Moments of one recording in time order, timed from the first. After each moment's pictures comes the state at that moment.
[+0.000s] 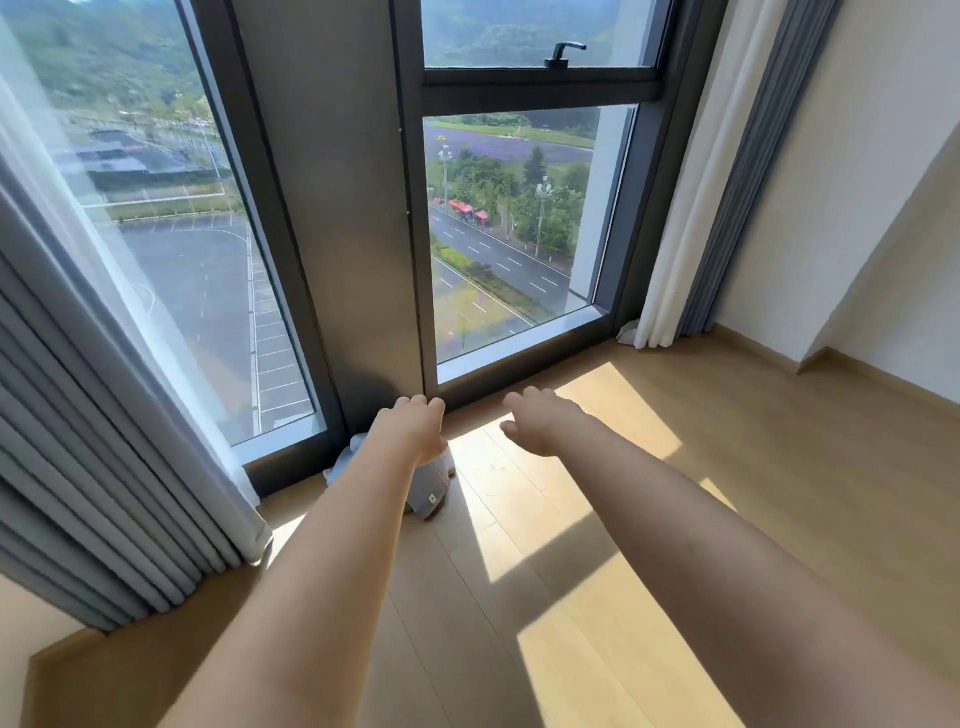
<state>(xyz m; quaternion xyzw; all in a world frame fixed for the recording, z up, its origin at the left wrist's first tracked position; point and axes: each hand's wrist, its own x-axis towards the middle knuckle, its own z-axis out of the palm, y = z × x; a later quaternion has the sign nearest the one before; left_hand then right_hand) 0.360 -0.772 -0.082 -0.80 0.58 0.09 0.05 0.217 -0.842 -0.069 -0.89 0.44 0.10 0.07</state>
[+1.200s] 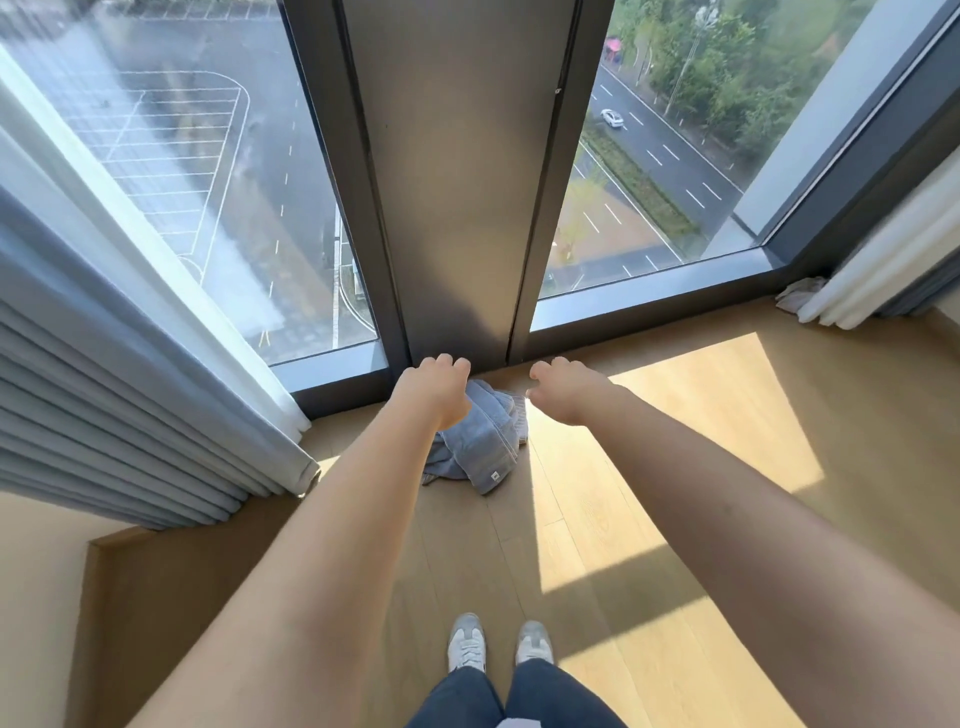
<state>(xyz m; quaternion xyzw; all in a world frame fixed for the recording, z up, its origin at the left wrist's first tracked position) 0.622 -1.007 -0.194 -0.84 0.50 0.18 0.06 0.500 -1.119 -0.193 -0.90 0.35 0.23 0.13</state>
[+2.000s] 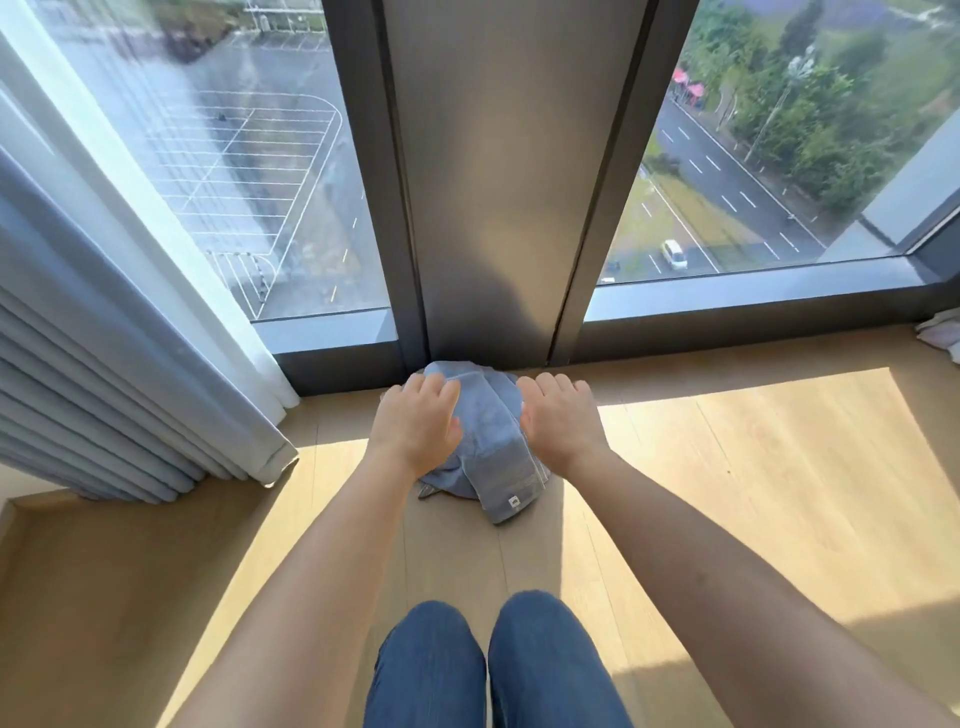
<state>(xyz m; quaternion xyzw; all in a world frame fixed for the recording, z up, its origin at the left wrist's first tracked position) 0.645 -1.028 -0.479 -0.88 0.48 -0.03 0.02 0.539 -1.166 -0.495 -0.98 0.22 -0.03 -0.01</state>
